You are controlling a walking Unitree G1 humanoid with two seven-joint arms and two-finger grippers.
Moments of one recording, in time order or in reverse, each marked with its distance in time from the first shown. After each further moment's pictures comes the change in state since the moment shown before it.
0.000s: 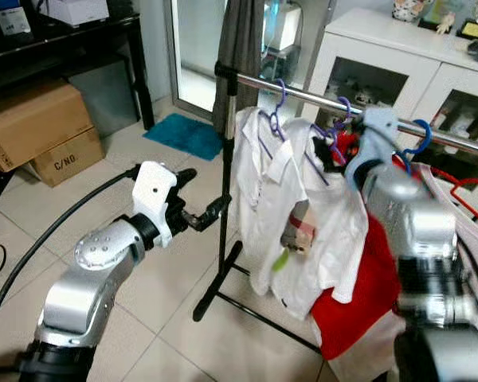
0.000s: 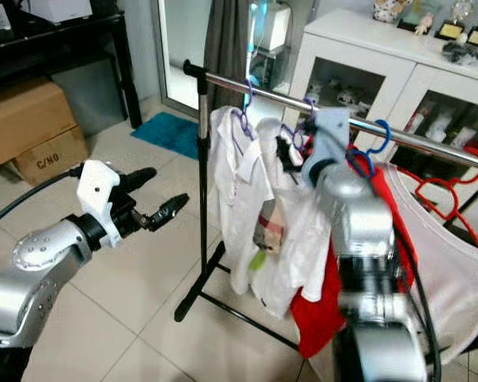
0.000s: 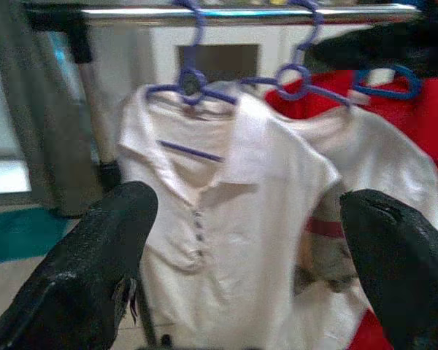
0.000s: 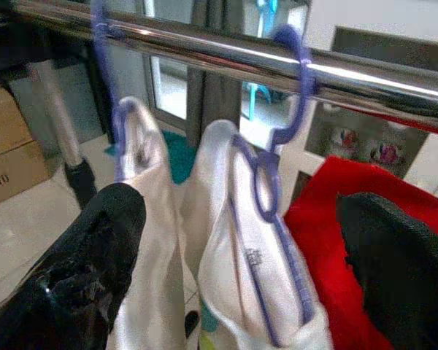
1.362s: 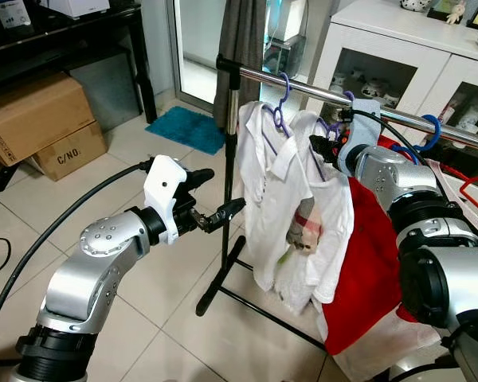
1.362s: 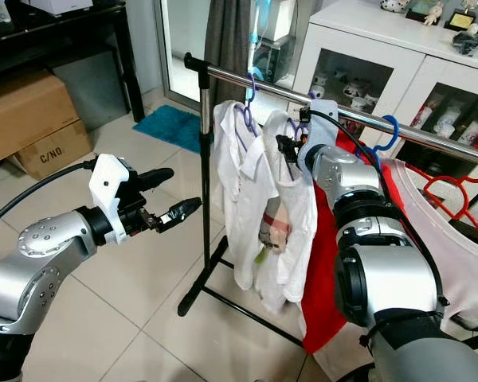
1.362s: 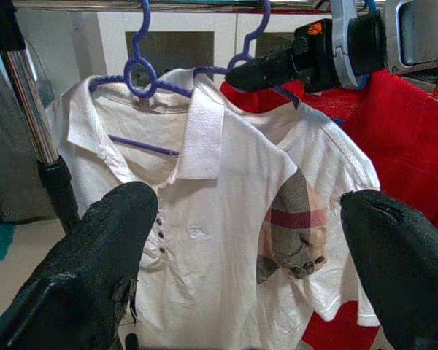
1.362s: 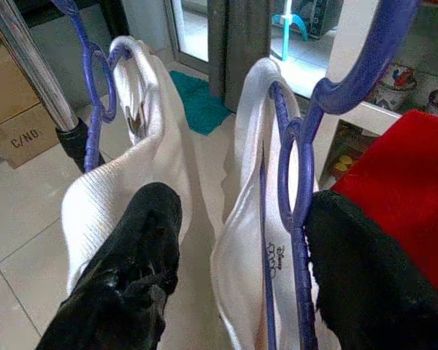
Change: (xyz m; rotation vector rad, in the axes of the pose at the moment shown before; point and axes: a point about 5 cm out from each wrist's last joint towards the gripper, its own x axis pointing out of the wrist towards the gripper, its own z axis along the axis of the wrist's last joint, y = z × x) left arm 0.008 -0.004 0.006 -0.011 0.018 -0.126; right arm 0.044 -0.007 -0.006 0.038 0.156 0.064
